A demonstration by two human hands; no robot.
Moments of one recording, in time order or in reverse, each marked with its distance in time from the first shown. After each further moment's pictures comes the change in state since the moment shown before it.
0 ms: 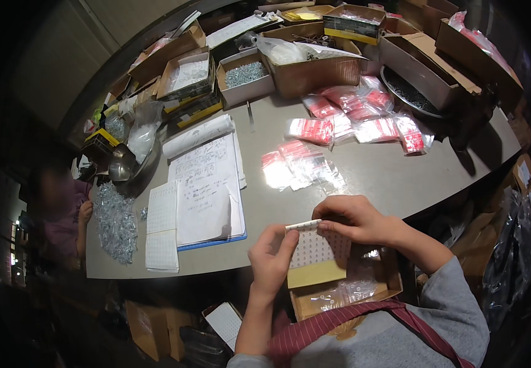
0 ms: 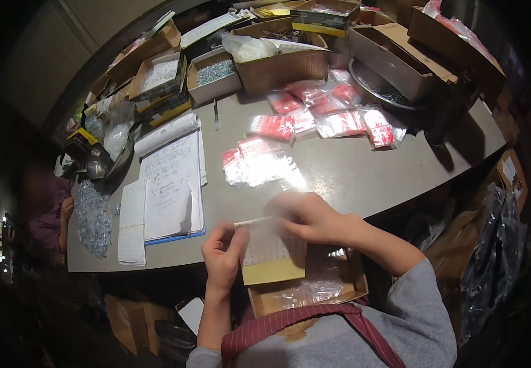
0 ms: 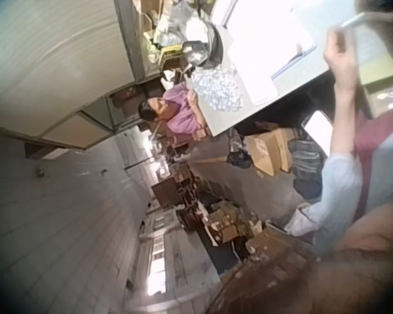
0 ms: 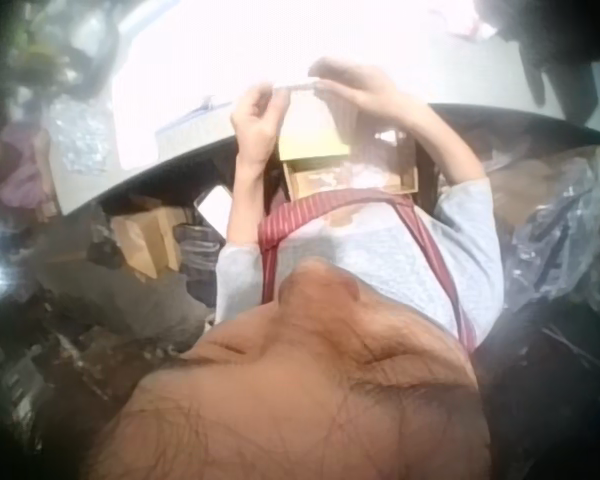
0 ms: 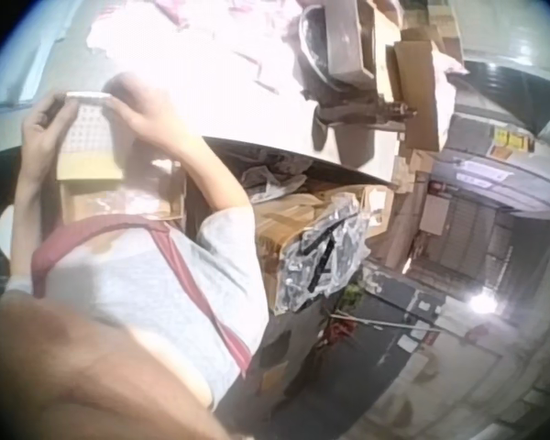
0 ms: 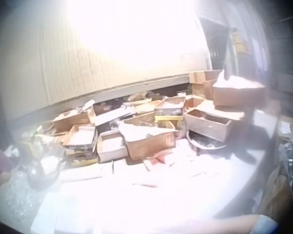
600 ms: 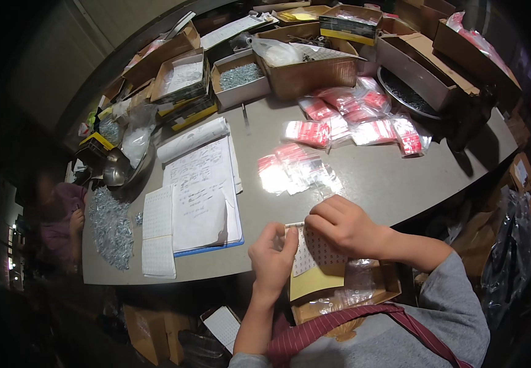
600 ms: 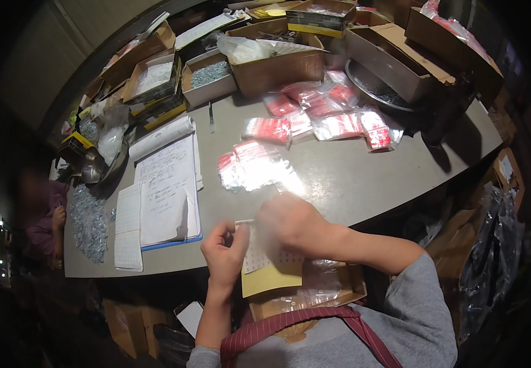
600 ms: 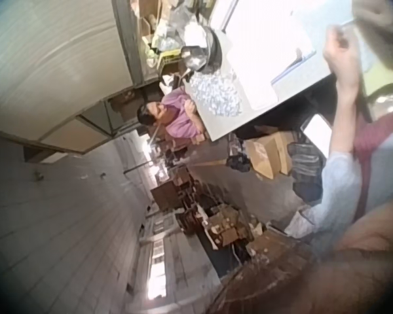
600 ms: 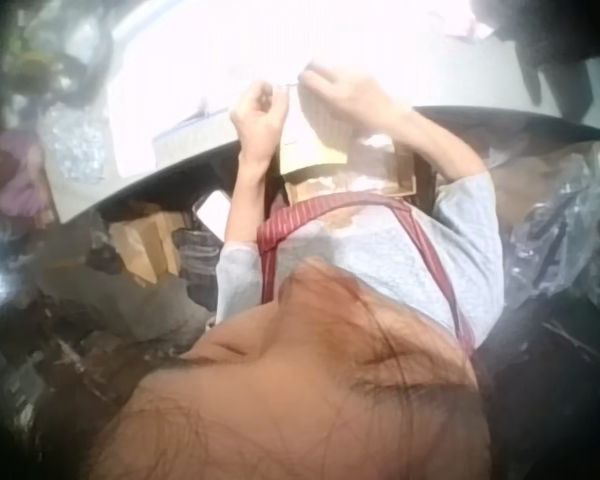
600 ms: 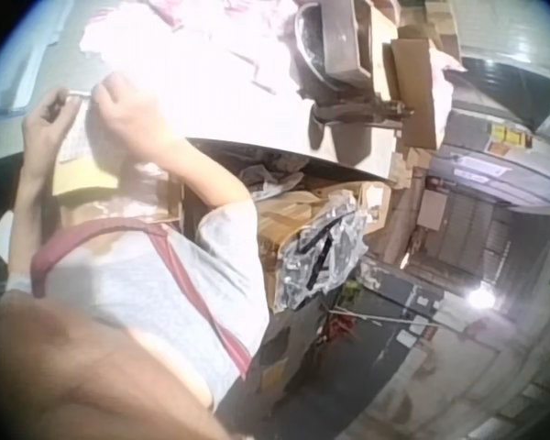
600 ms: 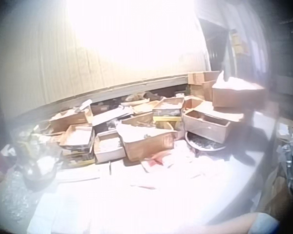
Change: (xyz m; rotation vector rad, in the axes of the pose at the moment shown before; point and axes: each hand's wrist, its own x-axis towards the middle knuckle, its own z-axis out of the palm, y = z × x) left_hand 0.014 0.005 0.010 0.315 0.095 0.024; right_hand 0.010 -0.014 0.015 -0.617 0.117 -0.347
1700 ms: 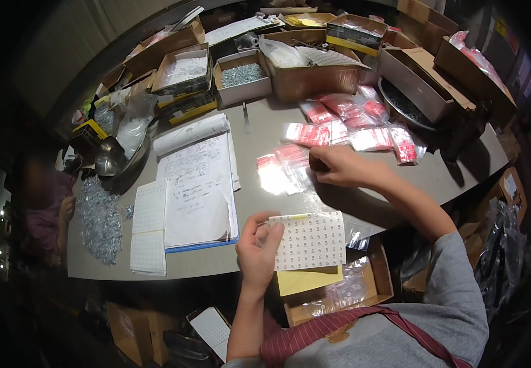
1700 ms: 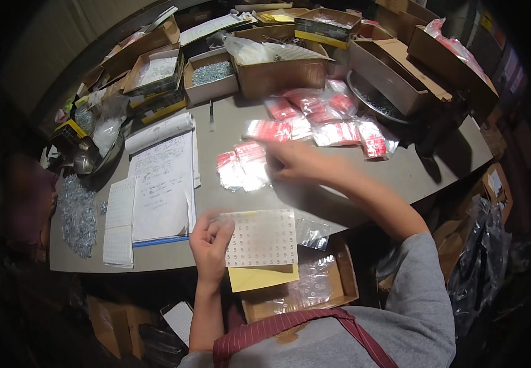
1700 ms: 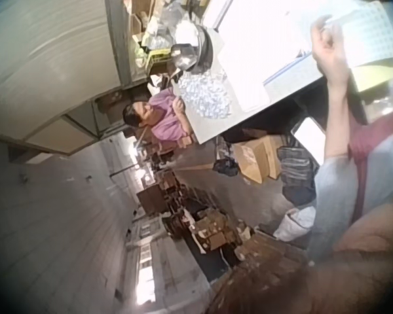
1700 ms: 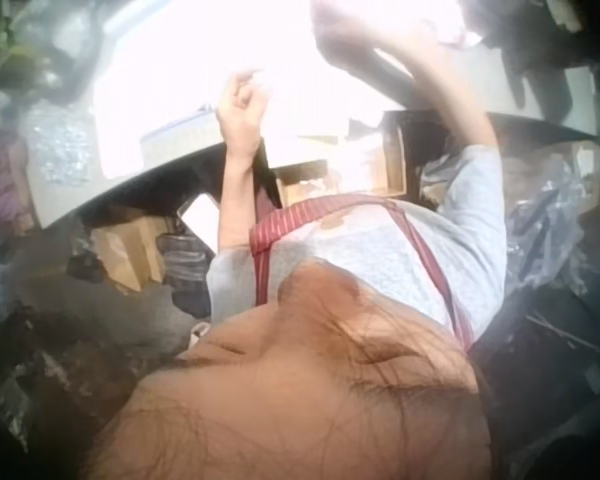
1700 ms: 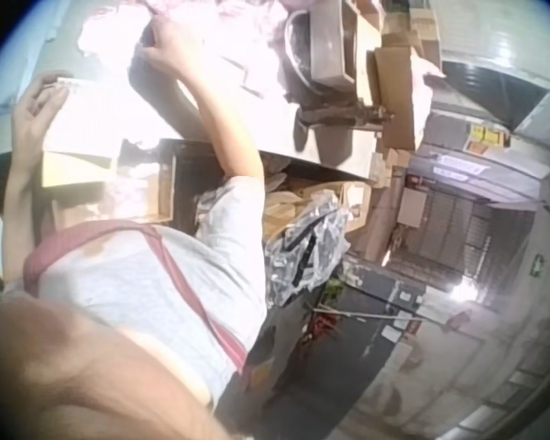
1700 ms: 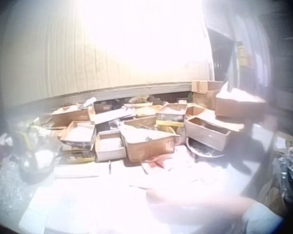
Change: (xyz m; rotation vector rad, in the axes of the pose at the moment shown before) left_hand 0.008 -0.009 -0.012 -0.552 -0.083 -0.067; right_hand 0.058 0.099 -0.023 0.243 -0.377 0.464
